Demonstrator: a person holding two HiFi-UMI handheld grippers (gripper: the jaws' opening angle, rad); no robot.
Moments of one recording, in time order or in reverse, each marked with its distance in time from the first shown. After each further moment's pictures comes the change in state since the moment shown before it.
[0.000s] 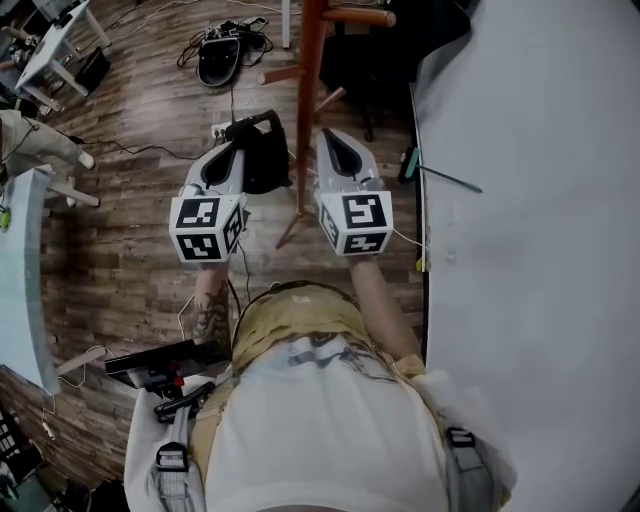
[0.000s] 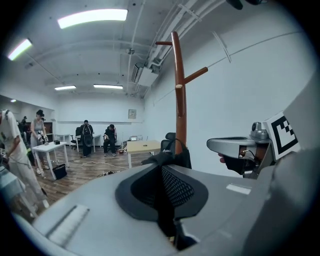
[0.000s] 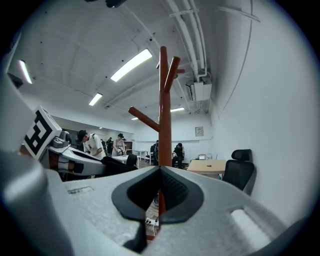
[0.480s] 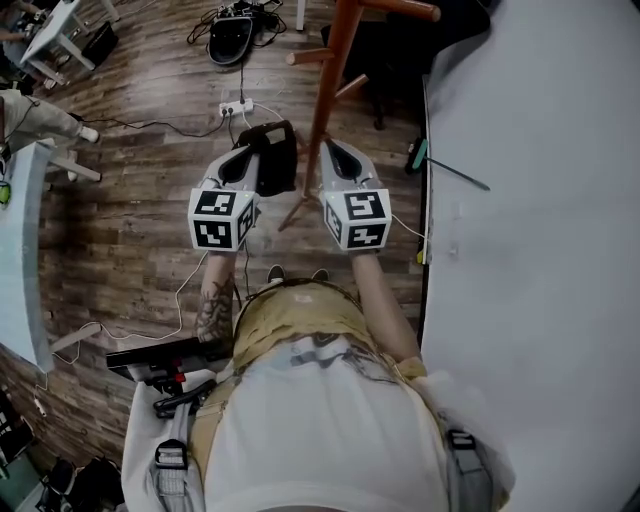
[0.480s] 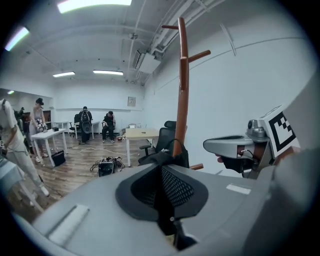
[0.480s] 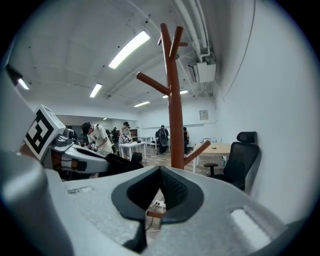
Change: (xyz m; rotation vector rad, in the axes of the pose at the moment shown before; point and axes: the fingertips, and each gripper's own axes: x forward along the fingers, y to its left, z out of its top) left arm 0.008 0.000 -0.075 -0.041 0.141 -0.025; right arm 0.005 0.016 -0.080 0.044 0.194 0.066
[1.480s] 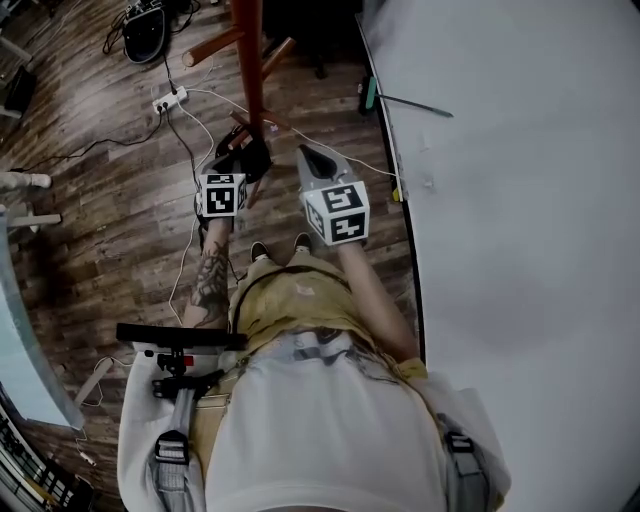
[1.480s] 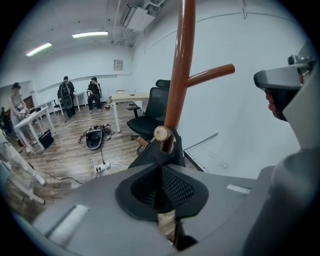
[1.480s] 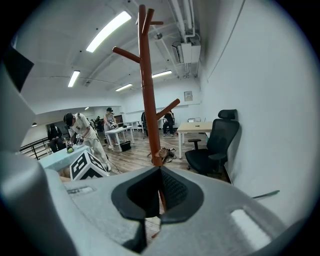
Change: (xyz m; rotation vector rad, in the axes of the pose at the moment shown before) left arm 0.123 -0.020 -0.197 0.038 0.390 -0.116; right arm -0.042 -0.033 -0.098 0.109 0.210 -0.153
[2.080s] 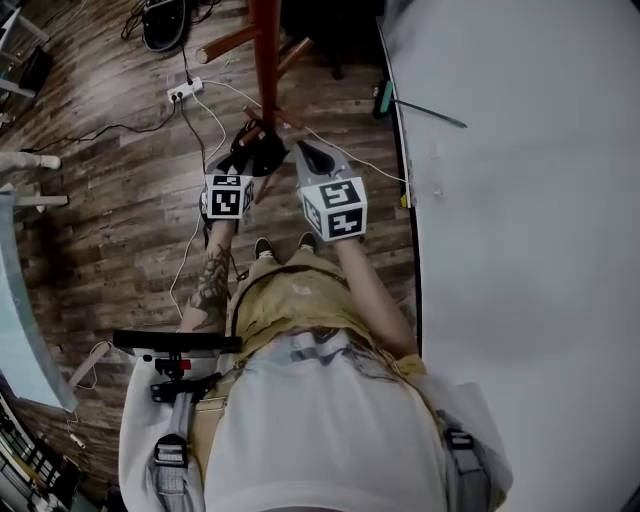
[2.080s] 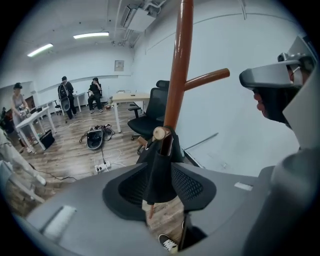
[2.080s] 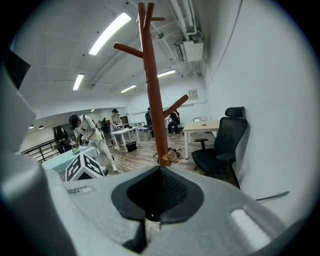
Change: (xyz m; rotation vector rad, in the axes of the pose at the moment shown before) left arm -0.043 -0.013 -0.010 0.013 -0.021 0.013; right arm -0.014 0.033 0.008 -0.006 -0.013 0.062
